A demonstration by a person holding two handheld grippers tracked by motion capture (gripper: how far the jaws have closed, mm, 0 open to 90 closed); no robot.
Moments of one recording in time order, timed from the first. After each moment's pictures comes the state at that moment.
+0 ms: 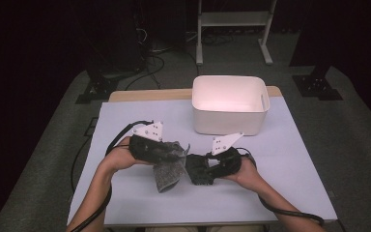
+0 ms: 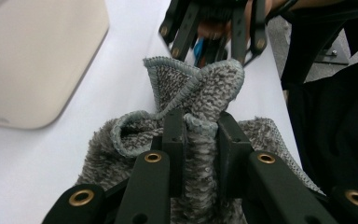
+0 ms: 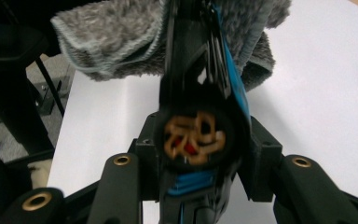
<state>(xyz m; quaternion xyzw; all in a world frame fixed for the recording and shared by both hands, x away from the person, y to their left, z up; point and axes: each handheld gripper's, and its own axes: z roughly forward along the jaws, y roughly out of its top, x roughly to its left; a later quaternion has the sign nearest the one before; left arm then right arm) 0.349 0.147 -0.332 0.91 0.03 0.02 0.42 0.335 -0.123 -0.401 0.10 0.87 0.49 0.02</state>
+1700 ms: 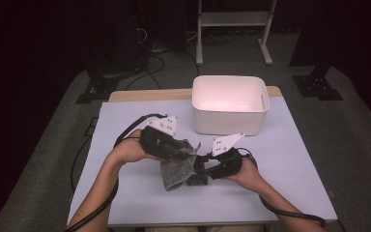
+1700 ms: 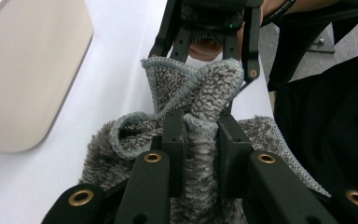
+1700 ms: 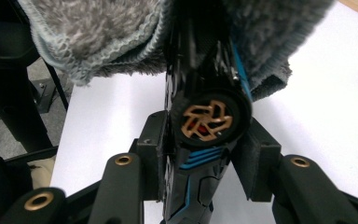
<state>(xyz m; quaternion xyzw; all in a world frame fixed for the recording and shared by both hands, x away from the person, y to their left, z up) 0.351 0.109 -0.304 0.92 0.01 -0.01 0.39 0.331 -0.123 -0.397 0.09 0.87 0.48 0.03</state>
